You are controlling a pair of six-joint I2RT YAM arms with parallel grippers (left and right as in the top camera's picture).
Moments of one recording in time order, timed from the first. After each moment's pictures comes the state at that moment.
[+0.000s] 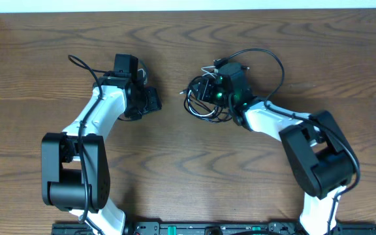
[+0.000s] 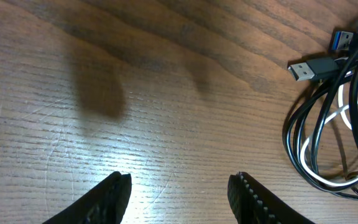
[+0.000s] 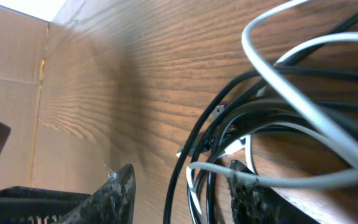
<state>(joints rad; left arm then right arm) -0.09 1.81 1.17 -0.67 0.25 -0.36 0.51 2.02 1.09 0.33 -0.33 0.84</state>
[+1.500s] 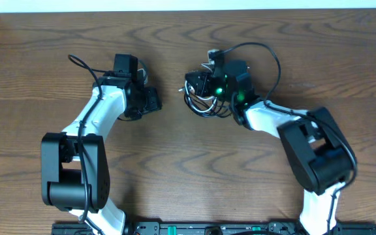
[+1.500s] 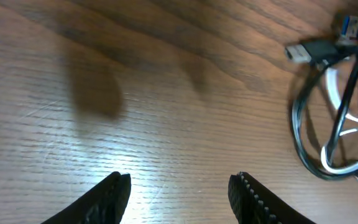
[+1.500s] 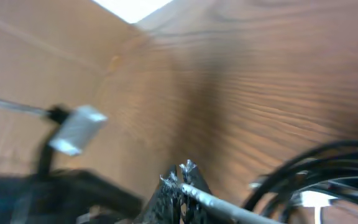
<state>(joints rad) -0.08 1.81 1.17 -0.66 0.29 -0.33 0.49 2.03 1.09 0.61 -0.53 0.75</state>
